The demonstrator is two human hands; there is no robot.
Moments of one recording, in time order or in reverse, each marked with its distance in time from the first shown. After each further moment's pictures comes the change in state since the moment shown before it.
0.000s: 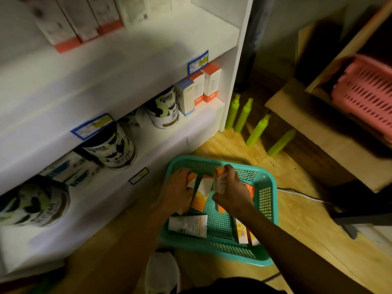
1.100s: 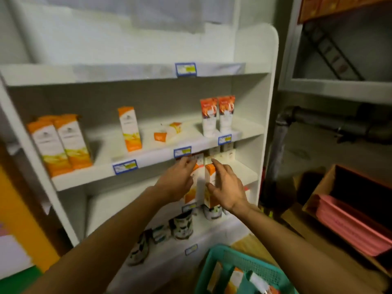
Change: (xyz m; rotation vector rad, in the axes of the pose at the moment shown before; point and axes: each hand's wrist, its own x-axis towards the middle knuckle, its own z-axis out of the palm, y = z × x) left_hand -0.228 0.135 -0.382 0.442 0.574 0.252; right_hand -0.175 -0.299 -0.236 0.038 0.439 -0.742
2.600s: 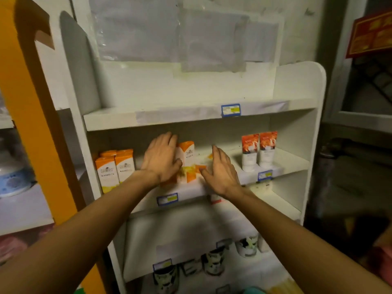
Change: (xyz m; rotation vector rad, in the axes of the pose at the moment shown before) left_hand 0.003 -0.090 -0.168 0.309 0.252 -0.269; right_hand 0.115 -0.144 -0.005 0.035 -0.015 -0.156
